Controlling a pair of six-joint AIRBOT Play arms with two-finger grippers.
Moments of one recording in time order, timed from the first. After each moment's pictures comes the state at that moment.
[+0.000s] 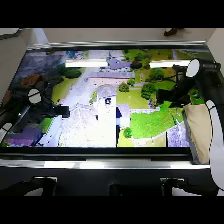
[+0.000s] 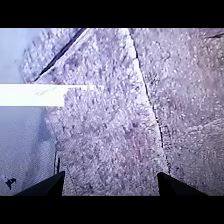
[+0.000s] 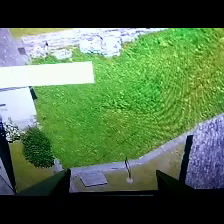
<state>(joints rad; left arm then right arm) -0.20 -1.29 1.20 1.54 -1.28 -1.73 0.04 -1.46 1.58 -1.46 1.57 1.76</state>
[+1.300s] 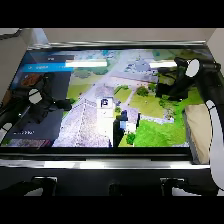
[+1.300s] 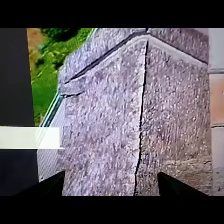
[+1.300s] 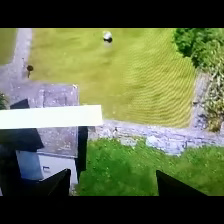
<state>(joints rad) -0.19 -1.29 1.20 1.54 -1.09 -1.75 0.04 -1.46 1.58 -1.46 1.38 1.76</state>
